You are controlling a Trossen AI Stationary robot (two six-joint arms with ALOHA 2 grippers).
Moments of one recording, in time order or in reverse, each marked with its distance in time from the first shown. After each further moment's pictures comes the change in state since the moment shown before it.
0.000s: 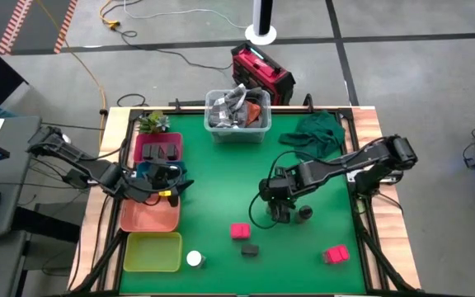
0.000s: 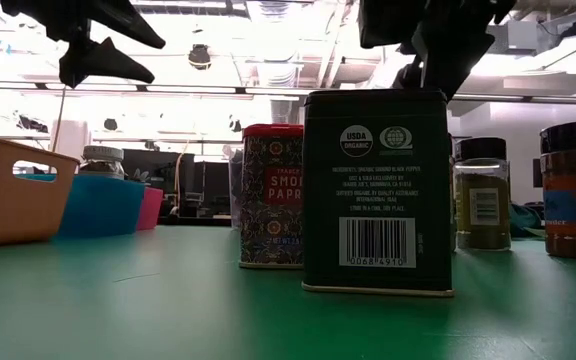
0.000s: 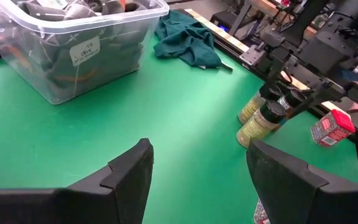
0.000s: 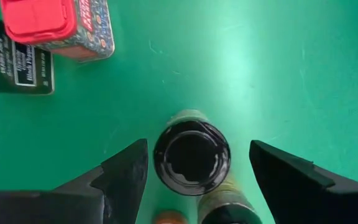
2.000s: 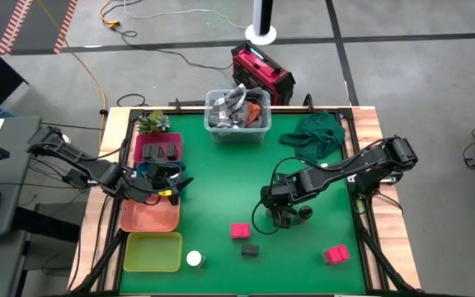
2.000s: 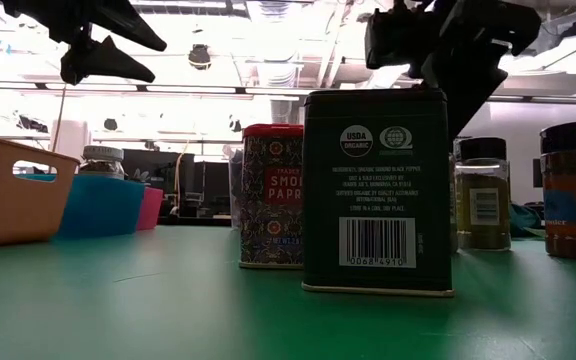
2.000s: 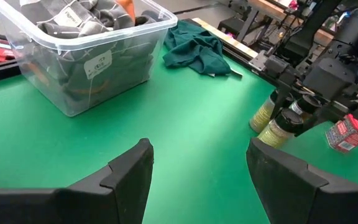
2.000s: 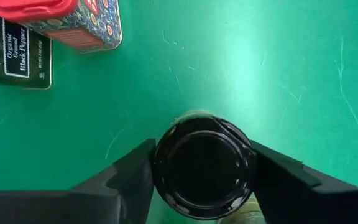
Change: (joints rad) left arm 0.000 0.000 0.000 -0.004 -0.049 0.041; right arm 0.030 0.001 -0.127 0.162 -0.001 0.001
